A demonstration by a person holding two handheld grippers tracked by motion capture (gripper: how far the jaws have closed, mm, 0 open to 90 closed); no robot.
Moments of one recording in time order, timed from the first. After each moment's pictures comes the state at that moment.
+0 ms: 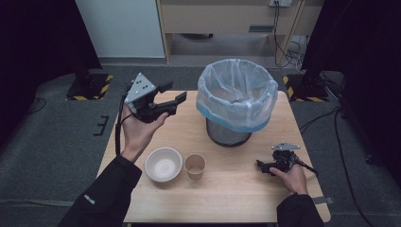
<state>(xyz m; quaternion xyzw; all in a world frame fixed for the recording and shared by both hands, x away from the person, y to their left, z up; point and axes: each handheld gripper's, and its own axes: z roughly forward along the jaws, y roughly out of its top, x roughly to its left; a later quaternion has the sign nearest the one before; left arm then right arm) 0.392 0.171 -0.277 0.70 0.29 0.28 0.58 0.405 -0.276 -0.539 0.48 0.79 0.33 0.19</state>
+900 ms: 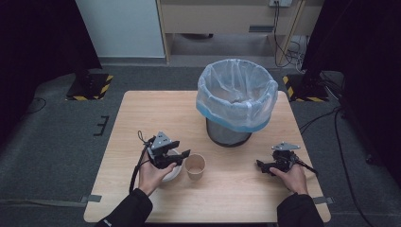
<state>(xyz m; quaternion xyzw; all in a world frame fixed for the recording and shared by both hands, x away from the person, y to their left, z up) 0.372 0.158 -0.453 0.79 0.37 0.15 0.47 0.405 -0.277 -0.539 0.48 0.79 0.33 0.19</state>
